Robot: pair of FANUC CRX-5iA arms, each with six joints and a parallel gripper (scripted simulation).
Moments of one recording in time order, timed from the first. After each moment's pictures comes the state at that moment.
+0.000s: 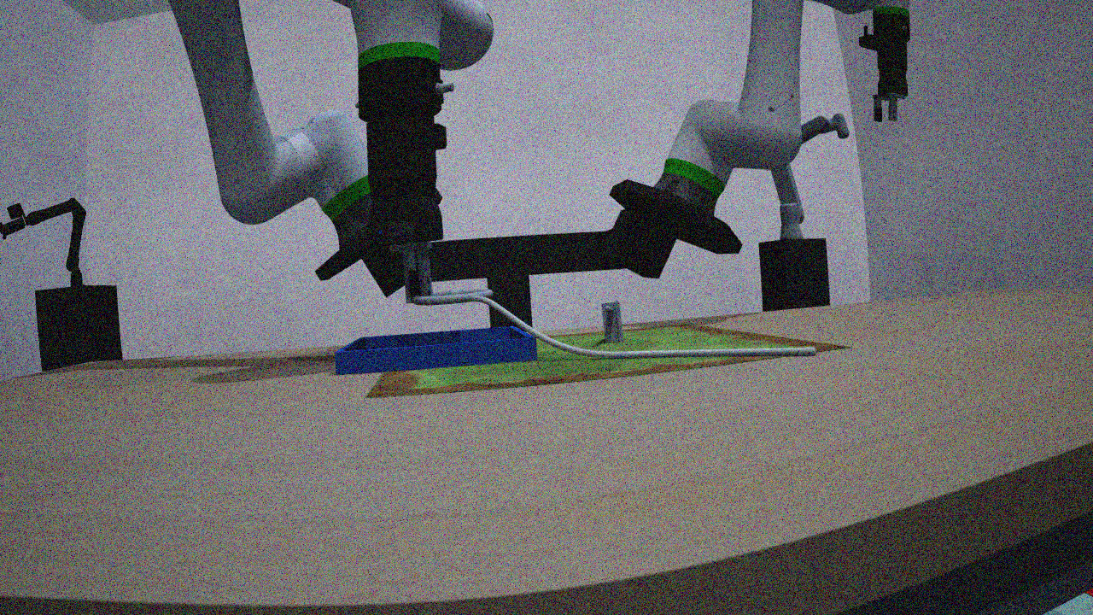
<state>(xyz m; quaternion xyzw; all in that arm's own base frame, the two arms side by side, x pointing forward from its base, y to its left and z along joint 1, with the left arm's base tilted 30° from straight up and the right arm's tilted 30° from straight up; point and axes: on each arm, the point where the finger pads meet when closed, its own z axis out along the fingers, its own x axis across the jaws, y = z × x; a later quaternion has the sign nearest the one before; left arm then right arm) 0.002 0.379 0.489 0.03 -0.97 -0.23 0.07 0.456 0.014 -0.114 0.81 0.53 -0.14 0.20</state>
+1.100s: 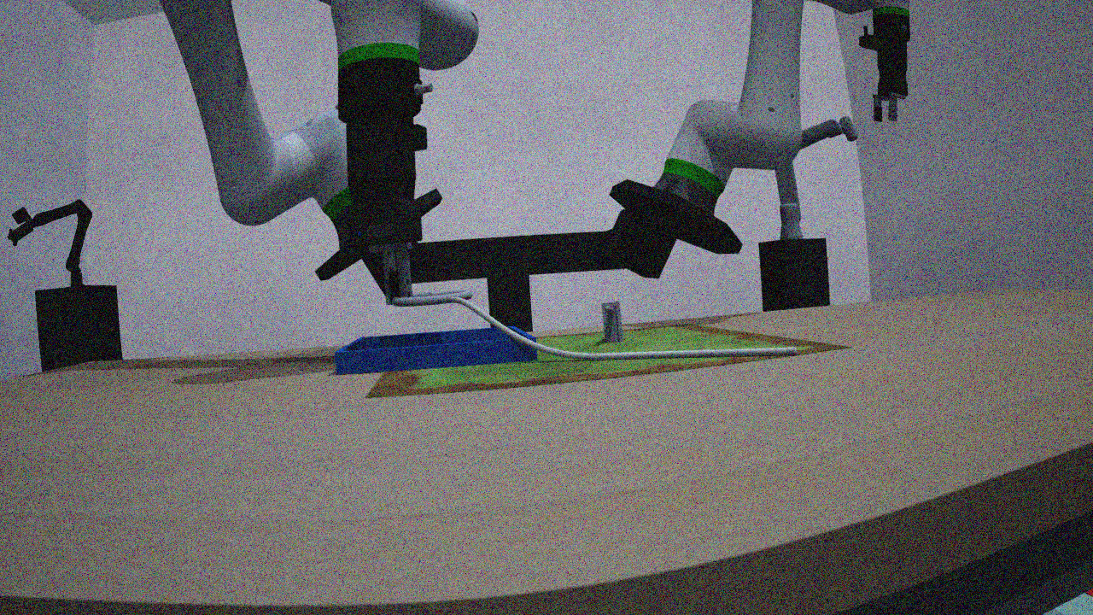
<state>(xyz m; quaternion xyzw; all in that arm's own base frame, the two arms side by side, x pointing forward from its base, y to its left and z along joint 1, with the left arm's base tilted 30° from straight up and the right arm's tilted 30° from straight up) 0.002 0.379 0.489 0.03 -0.97 -0.23 0.07 0.457 -0.006 -0.102 0.81 0.53 -0.14 0.20</state>
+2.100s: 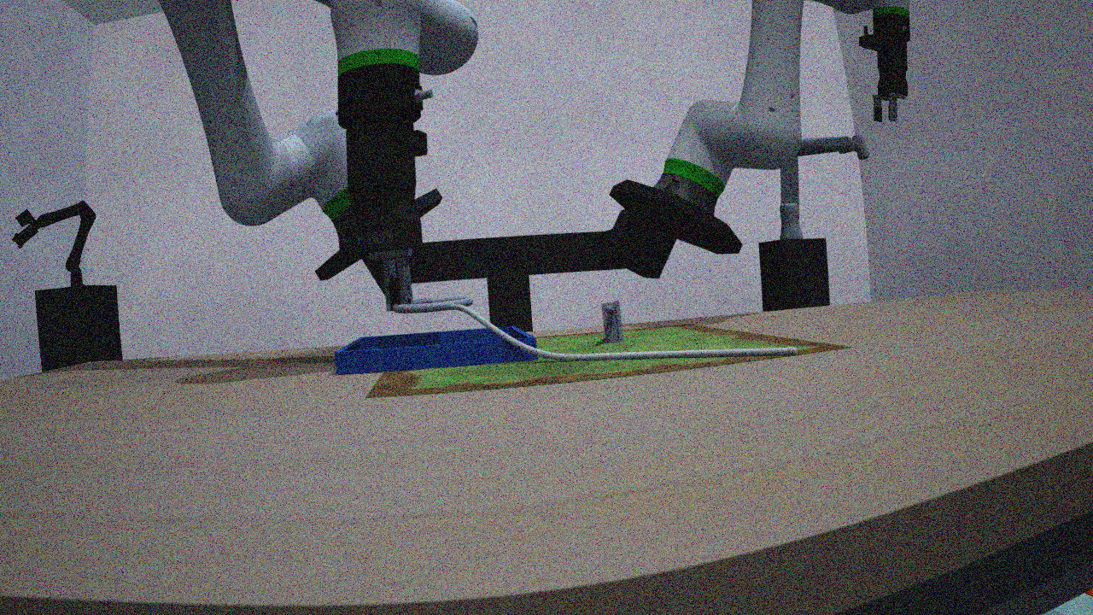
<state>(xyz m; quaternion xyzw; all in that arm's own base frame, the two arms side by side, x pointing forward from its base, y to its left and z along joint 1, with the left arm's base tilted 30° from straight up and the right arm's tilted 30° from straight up) 0.002 0.379 0.489 0.03 -0.97 -0.23 0.07 0.457 -0.009 -0.108 0.81 0.53 -0.14 0.20</state>
